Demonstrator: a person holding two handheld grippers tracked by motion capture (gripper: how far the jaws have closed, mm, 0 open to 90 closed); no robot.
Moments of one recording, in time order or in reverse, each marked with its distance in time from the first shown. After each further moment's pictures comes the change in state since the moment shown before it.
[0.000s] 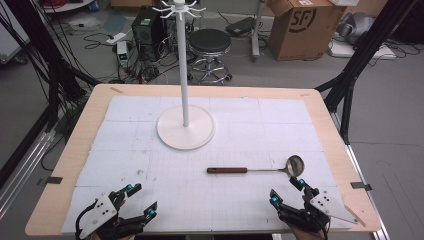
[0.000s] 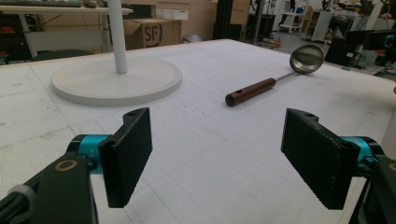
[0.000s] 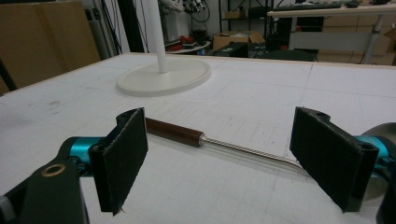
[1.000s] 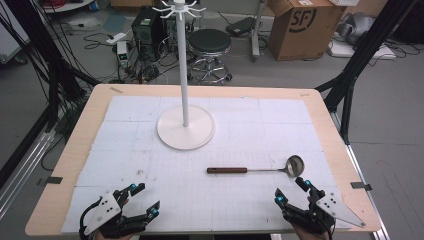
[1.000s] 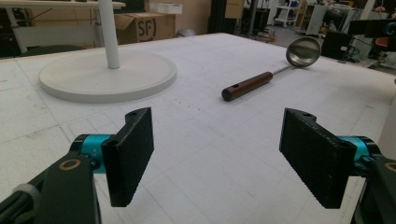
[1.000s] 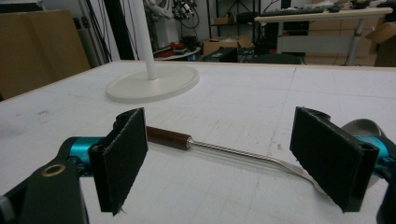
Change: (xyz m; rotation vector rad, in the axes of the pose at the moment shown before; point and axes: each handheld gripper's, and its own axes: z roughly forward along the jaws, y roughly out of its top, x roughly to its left) left arm 0.002 -0.002 0.008 0.024 -0.027 0.009; right arm -0.005 0.001 -0.009 -0.030 -0.043 0.021
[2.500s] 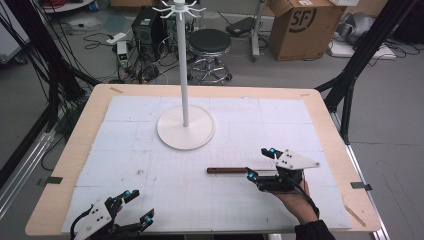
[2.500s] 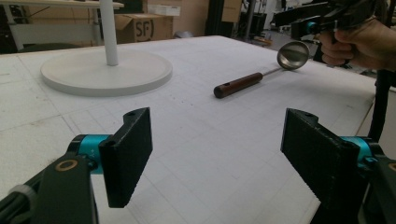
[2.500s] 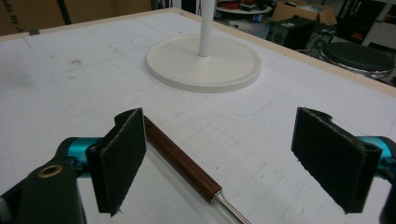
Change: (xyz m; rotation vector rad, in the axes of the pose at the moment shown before) left arm -0.005 -0.002 -0.020 -0.010 -0.013 -0.027; right arm 0.006 0.048 0.107 0.228 0.291 -0.258
